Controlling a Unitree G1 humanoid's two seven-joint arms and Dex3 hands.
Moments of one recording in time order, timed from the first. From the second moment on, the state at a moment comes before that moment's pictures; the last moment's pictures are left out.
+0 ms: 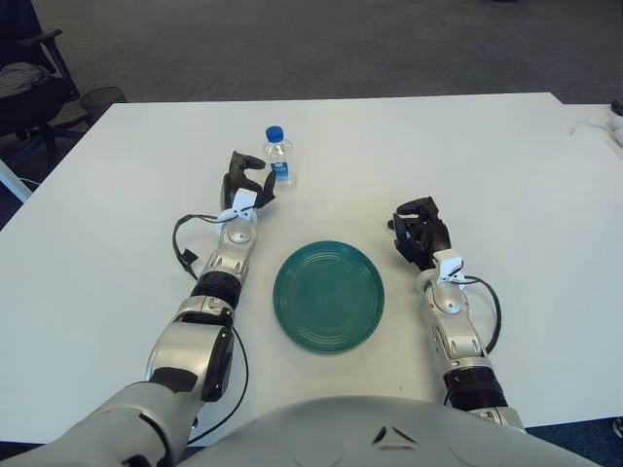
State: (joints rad) left arm -0.50 0.08 0.04 0.80 0.21 -0.22 0.43; right arm 0.02 0.05 0.05 0.21 -0.09 -0.13 -0.14
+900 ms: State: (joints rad) left arm -0.44 -0.04 0.15 0.61 0.13 -0.11 0.61; right arm 0.01 0.05 0.05 0.22 -0.09 -0.14 -0.14
